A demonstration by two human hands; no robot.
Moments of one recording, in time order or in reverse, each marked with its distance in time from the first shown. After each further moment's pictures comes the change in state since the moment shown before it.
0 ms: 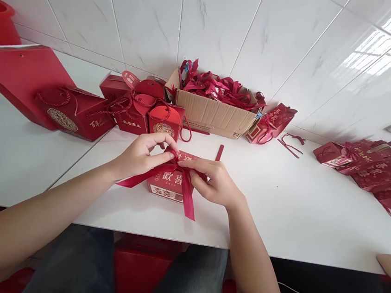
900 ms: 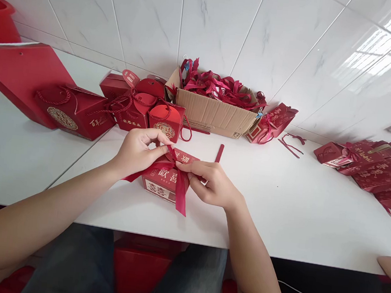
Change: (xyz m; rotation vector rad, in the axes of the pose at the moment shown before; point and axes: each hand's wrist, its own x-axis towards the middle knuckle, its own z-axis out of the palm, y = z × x) left_hand 0.002 -0.009 0.004 0.095 0.272 -0.037; right_hand 0.000 0.000 0.003 0.005 -0.018 -0.059
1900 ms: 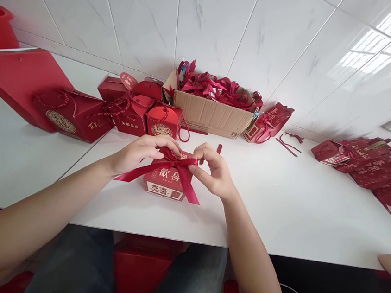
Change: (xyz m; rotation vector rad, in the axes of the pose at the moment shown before) left_hand 0.009 0.006 -0.014 -0.266 -0.501 -0.073; right_hand 0.001 0.016 0.001 0.373 0.223 0.194
